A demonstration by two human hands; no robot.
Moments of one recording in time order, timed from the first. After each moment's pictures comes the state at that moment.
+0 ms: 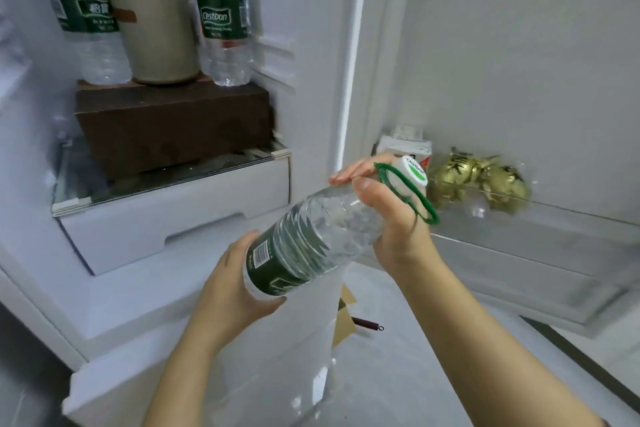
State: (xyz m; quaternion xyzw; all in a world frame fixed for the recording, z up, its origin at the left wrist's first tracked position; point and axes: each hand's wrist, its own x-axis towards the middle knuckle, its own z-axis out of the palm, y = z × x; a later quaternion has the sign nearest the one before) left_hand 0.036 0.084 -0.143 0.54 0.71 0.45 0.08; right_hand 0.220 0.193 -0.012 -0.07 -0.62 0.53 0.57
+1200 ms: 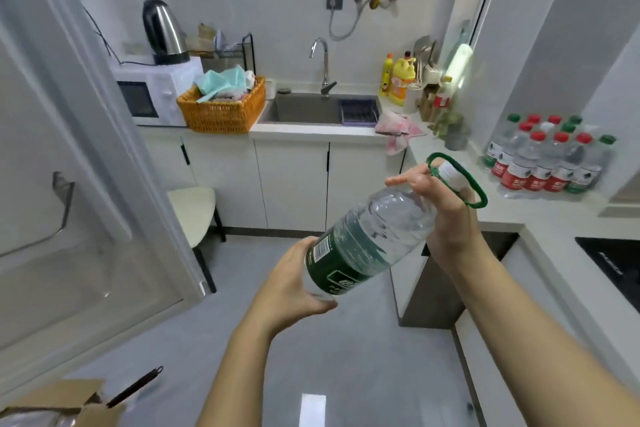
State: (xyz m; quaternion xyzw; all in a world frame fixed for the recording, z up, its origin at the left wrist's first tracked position) left_hand 0.633 0.281 -0.175 0.83 0.33 0.24 0.38; right_hand 0.836 0.189 -0.056 -0.49 -0.45 0.18 0.73
